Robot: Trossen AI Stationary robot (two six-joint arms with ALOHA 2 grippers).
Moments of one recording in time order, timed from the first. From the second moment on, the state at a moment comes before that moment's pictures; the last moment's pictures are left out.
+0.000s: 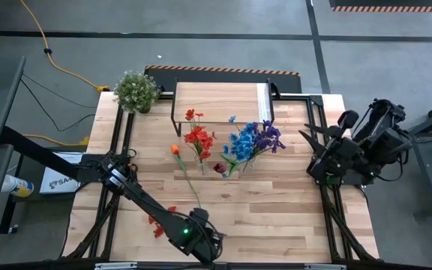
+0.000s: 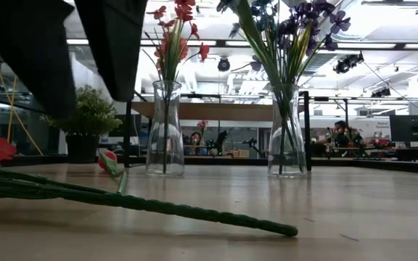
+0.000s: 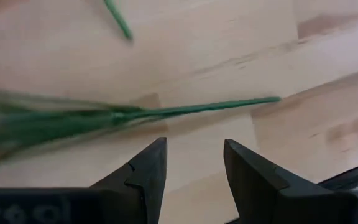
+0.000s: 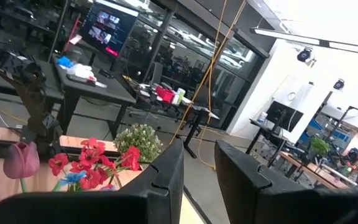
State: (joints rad) left arm -0.65 2.20 1.90 -1.07 -0.25 -1.90; right arm 0.89 0.90 1.00 0.56 1.38 -1.05
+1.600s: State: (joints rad) left arm -0.60 2.27 1.90 -0.99 -0.17 -1.05; right arm 0.89 0.90 1.00 0.56 1.33 -0.97
